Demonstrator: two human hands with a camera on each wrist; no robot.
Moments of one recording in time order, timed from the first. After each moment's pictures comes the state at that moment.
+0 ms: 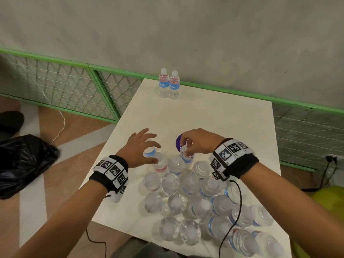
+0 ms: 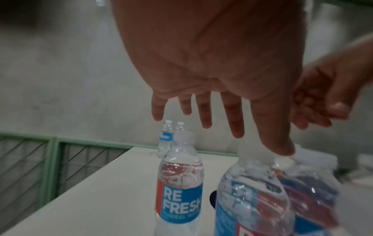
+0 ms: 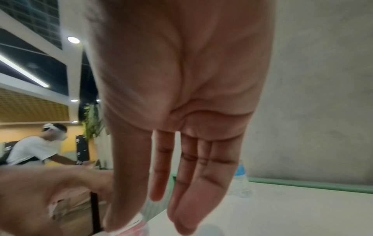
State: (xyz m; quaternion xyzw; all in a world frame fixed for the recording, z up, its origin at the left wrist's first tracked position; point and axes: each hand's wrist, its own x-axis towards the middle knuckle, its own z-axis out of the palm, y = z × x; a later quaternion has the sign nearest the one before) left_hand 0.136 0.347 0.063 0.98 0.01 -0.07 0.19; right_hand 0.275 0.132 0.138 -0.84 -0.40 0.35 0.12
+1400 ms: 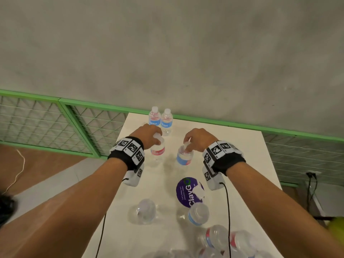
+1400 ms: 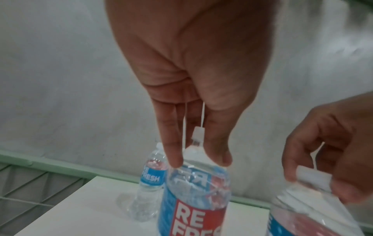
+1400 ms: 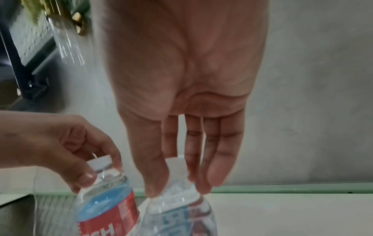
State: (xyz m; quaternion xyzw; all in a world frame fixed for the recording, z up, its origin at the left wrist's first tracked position) left_hand 0.363 0.437 0.129 0.96 0.07 -0.12 0.23; right_hand 0.429 0.239 0.143 -0.93 -0.24 0.24 0.12
